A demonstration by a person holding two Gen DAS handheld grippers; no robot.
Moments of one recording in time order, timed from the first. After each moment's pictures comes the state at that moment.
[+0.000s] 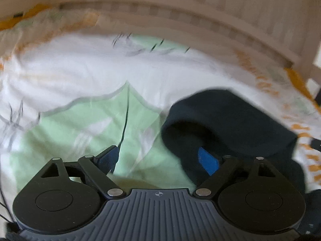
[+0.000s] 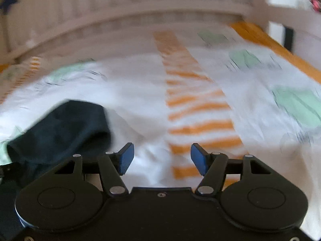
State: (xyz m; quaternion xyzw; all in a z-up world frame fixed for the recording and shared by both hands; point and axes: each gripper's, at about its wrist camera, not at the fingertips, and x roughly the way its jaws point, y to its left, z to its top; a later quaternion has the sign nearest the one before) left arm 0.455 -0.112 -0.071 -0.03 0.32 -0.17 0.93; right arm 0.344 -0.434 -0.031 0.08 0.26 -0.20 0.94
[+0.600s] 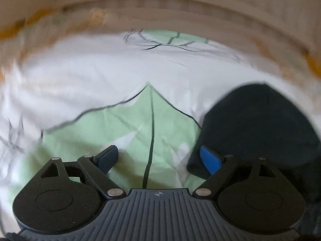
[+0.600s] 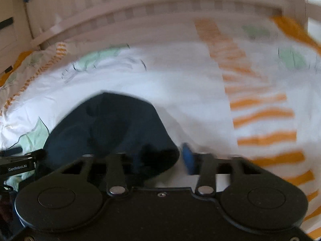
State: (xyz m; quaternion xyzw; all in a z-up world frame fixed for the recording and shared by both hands) left arm 0.518 -0.109 -0.104 -0.01 0.35 -0.13 0.93; right arm 0.398 -0.438 -0.064 0.14 0.32 -0.14 0.92
